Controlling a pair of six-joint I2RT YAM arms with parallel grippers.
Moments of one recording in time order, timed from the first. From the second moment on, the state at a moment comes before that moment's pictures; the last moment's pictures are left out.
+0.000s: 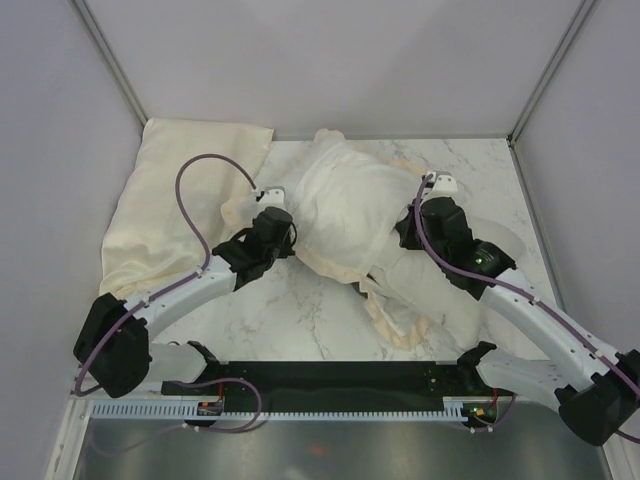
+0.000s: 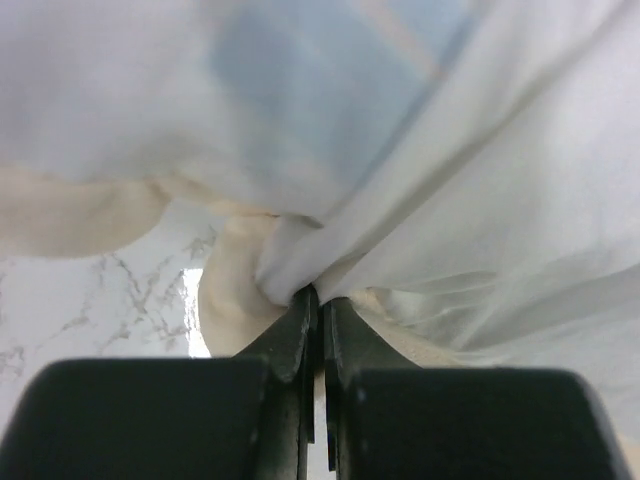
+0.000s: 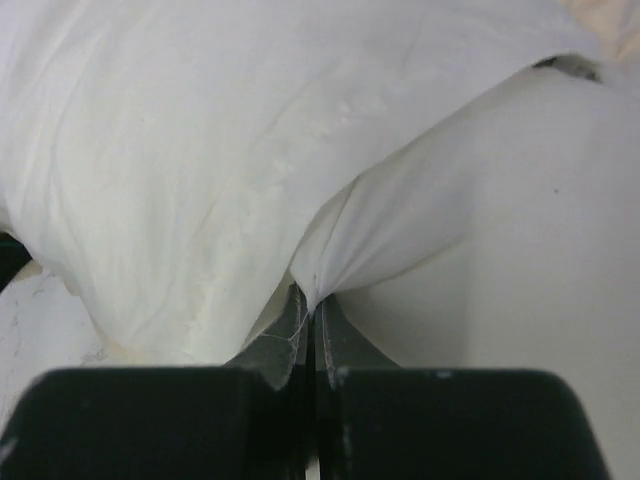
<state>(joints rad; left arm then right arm) -0.71 1.30 0.85 -0.24 -0.43 -0.49 0.59 1.05 0.93 -0.40 0.29 0.49</state>
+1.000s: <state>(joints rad) -0.42 1.21 0.76 -0.14 -0.18 -0.46 0.50 0.98 0.93 -0.52 0.30 0.42</state>
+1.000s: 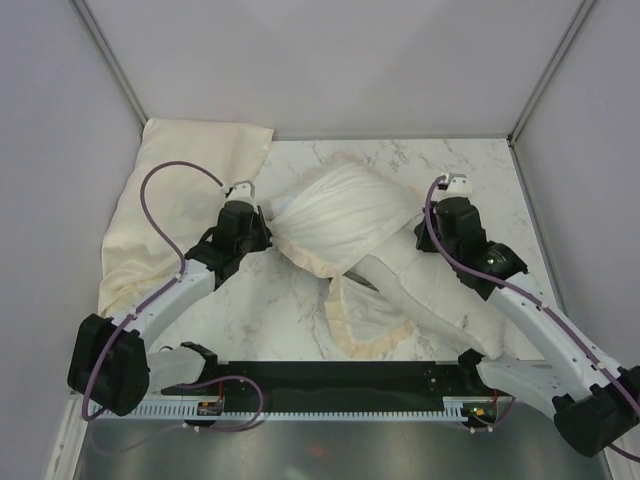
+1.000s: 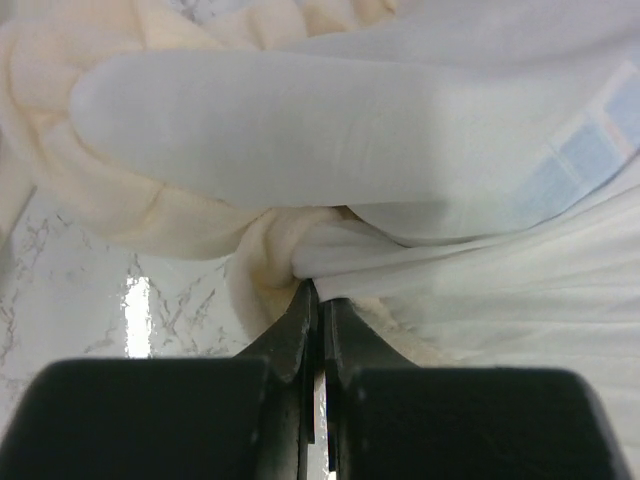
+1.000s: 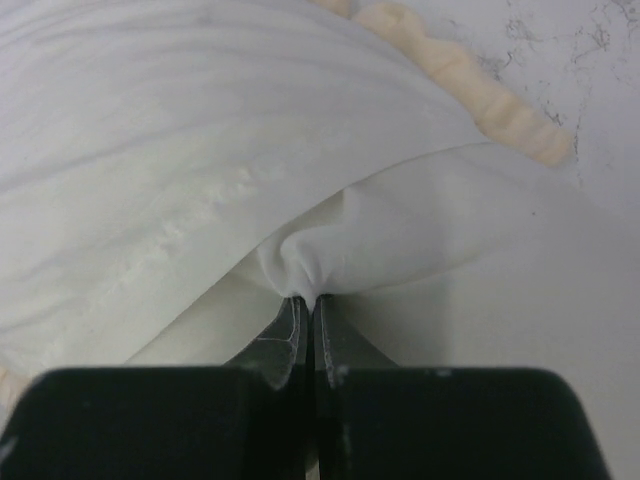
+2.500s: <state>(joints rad) -1.17 1.36 0.85 -0.06 -0.25 -0.39 0.20 0.85 0.72 -0.63 -0.01 0.42</state>
